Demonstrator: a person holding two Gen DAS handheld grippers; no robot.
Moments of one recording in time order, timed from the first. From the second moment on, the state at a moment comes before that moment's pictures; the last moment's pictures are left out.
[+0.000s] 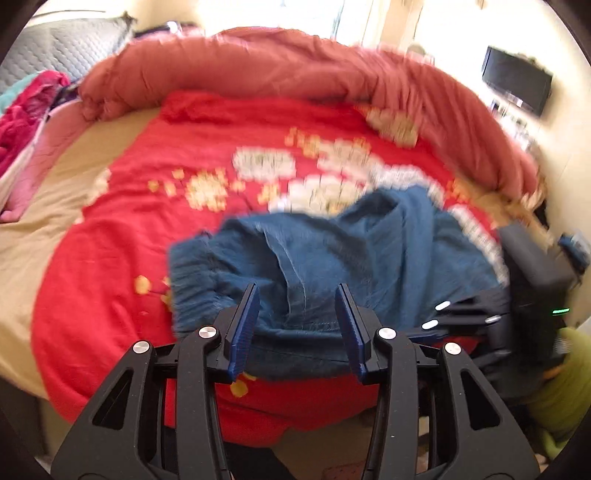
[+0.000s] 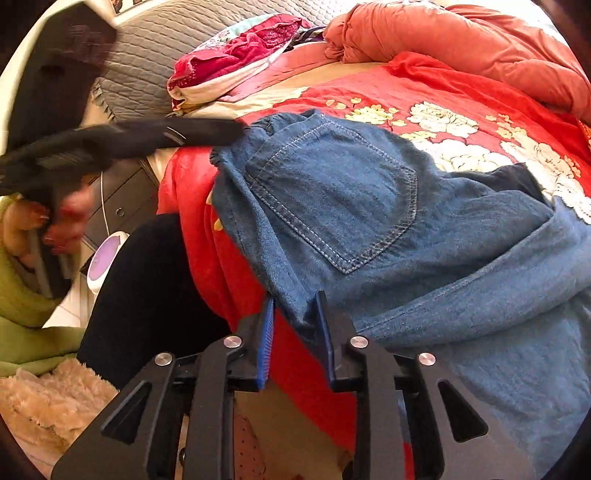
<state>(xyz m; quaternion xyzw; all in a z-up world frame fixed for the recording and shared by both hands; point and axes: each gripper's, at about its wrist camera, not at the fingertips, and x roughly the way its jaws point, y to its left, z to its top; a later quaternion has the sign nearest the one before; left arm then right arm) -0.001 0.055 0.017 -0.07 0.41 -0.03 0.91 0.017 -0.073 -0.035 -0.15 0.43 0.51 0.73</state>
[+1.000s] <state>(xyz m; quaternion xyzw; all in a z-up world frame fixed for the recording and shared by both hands) -0.028 0.047 0.025 -0.06 0.40 -0.04 0.91 0.088 -0.145 0.006 -0.04 0.43 0.34 0.83</state>
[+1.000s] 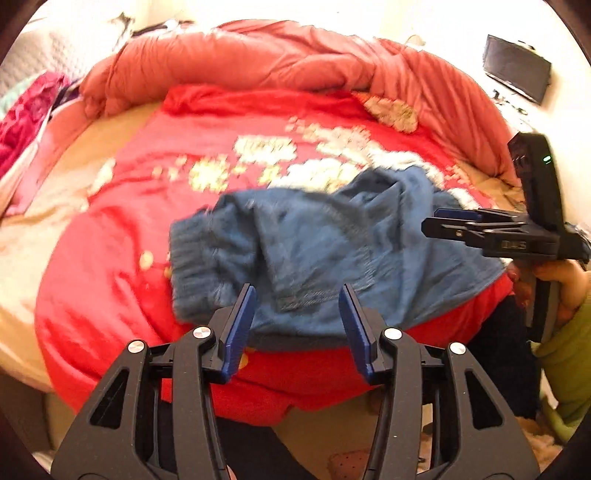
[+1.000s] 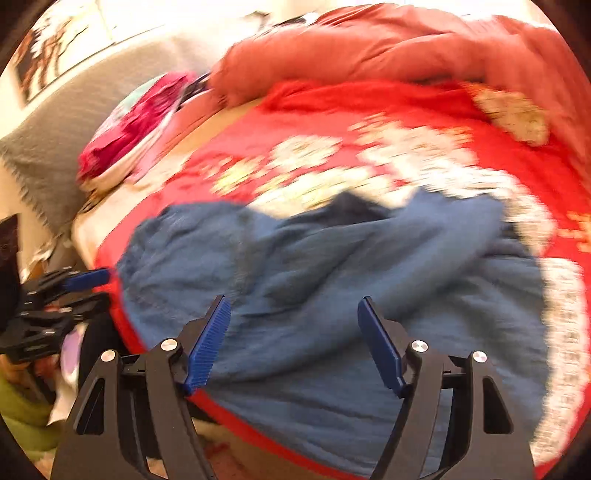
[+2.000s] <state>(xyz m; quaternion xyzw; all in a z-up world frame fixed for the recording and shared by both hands) 0.115 -0.075 -0.041 -0.11 0.49 -0.21 0.84 0.216 -0.152 0.014 -0.10 0.42 0.25 0.87</state>
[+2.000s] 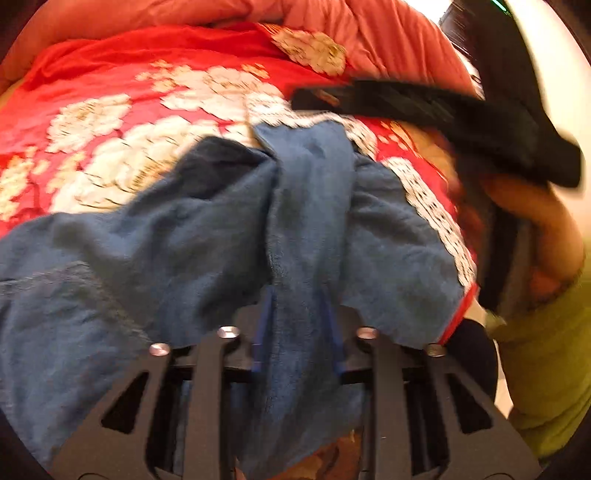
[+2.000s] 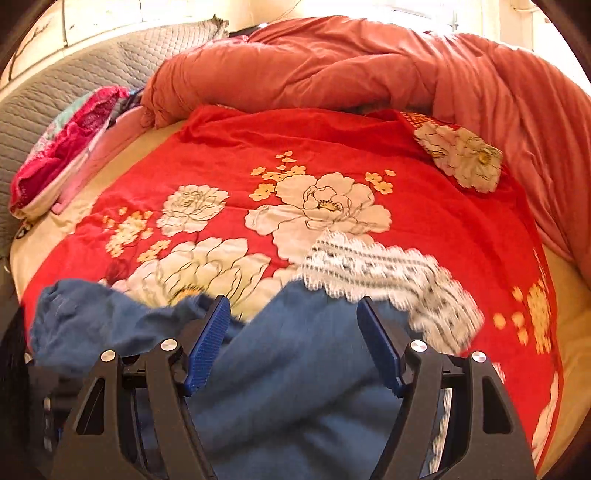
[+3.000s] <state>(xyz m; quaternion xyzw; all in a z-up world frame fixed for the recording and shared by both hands) 0.117 -0.077 -0.037 -0.10 0.45 -0.21 0.86 0.269 -0.244 0.016 0.08 0.41 0.20 0.88</state>
